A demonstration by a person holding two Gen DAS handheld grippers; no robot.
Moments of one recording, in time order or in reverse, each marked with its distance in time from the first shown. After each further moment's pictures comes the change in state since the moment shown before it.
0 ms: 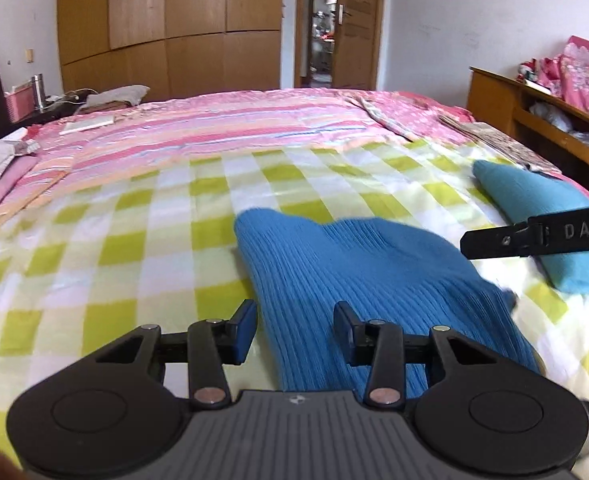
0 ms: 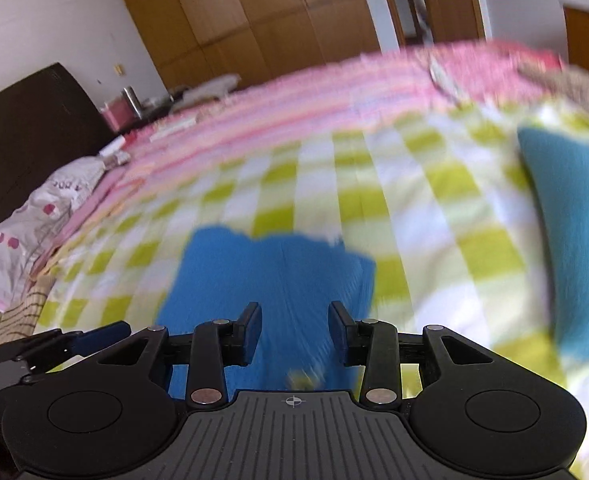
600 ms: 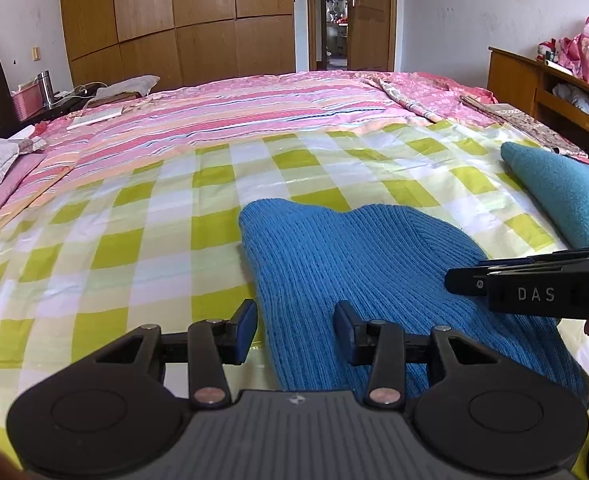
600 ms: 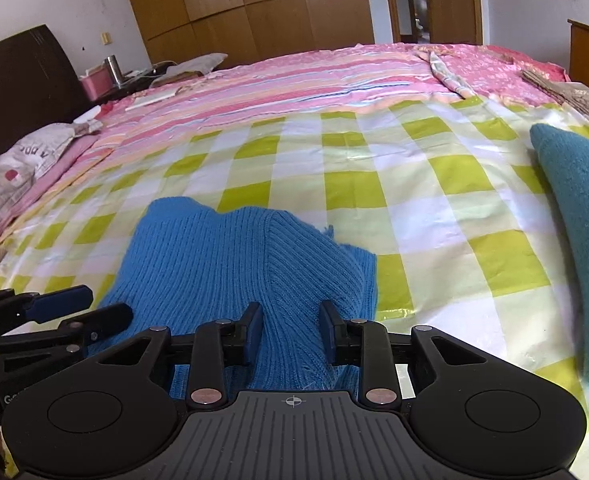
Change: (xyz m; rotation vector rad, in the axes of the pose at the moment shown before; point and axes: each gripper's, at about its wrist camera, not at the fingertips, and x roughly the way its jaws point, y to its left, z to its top) left arm 0.038 -0.009 0.005 0.022 0.049 0.066; right arm 0.063 -0.007 -0.011 -0.064 0.052 -0.088
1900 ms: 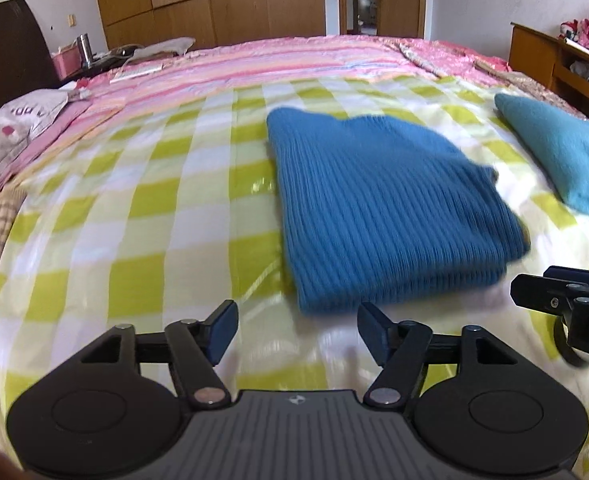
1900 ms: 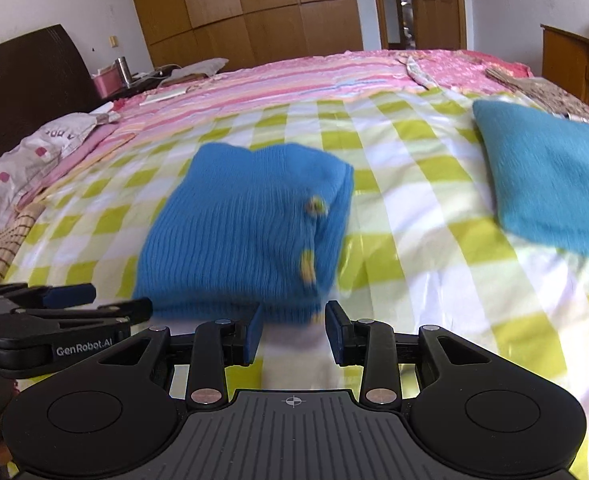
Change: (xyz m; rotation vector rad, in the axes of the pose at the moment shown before) left arm -0.091 -0.023 -0.087 -0.050 0.112 0.094; right arm -0.124 0.023 -0.104 0.010 -0.025 -0.030
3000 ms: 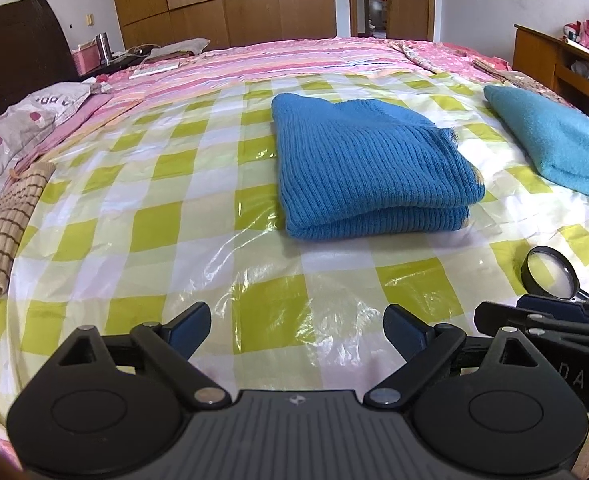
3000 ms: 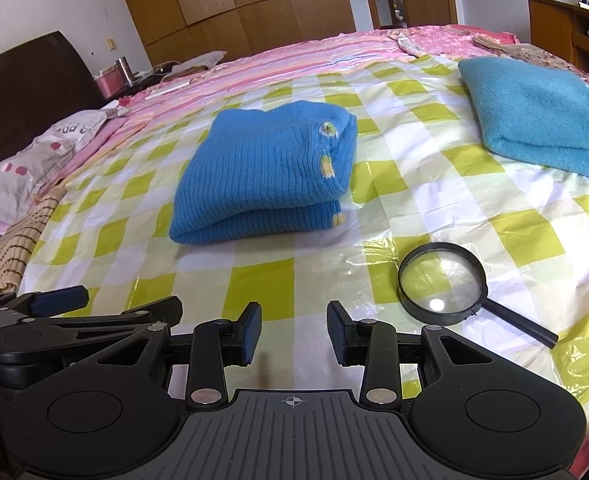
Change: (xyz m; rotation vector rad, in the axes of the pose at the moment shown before) left arm -0.045 -0.015 -0.047 -0.024 -0.016 0.034; right arm -0.037 0.013 -0.059 0.063 0.029 0.027
